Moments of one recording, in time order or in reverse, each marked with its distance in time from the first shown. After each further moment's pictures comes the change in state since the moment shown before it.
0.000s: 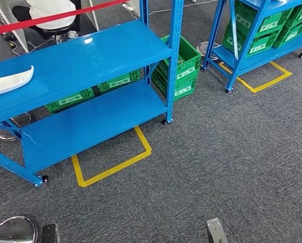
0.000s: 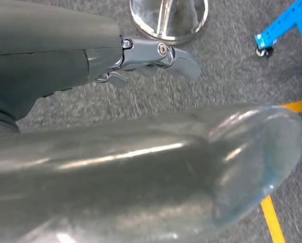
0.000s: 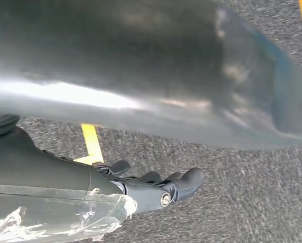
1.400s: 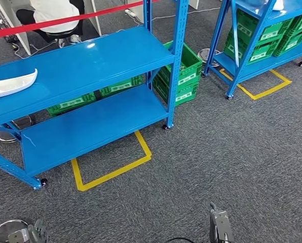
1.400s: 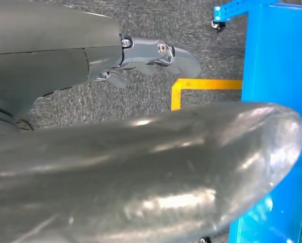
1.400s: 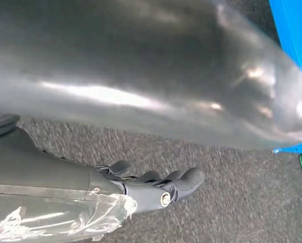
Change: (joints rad) left arm 0.038 -0.008 0.038 -0.183 0.269 -0.452 -0.041; right arm -0.018 0.052 -0.152 -0.124 0.022 0.147 -0.143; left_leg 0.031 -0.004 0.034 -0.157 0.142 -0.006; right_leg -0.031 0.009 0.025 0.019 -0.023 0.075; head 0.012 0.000
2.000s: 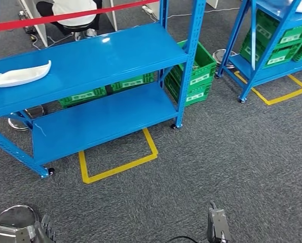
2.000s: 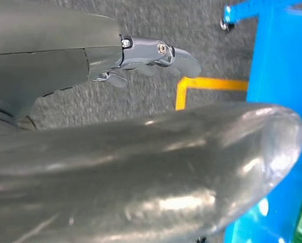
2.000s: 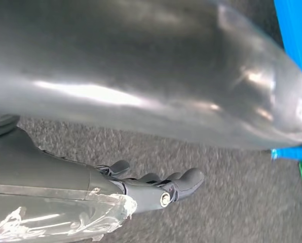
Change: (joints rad) left arm 0.002 -0.021 -0.058 -0.013 -0.003 0.011 0.000; right arm -0.006 0.031 -0.023 0.000 0.013 -0.037 -0.002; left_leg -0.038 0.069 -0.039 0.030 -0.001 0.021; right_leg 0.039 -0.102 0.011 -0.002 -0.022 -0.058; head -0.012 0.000
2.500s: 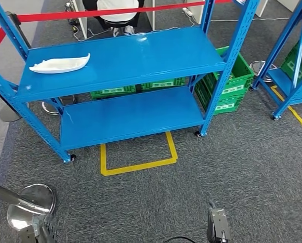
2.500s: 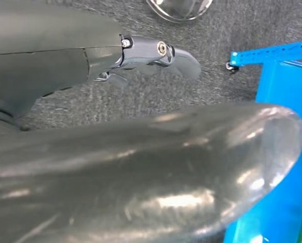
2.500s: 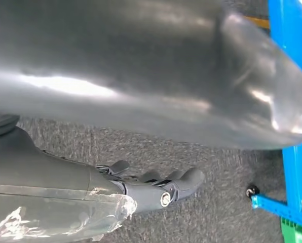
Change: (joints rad) left arm 0.012 -0.006 -0.050 -0.007 -0.010 0.025 0.000; right arm -0.007 0.000 -0.023 0.006 0.020 0.009 0.000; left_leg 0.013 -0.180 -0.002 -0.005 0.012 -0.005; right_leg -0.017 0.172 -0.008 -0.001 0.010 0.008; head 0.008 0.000
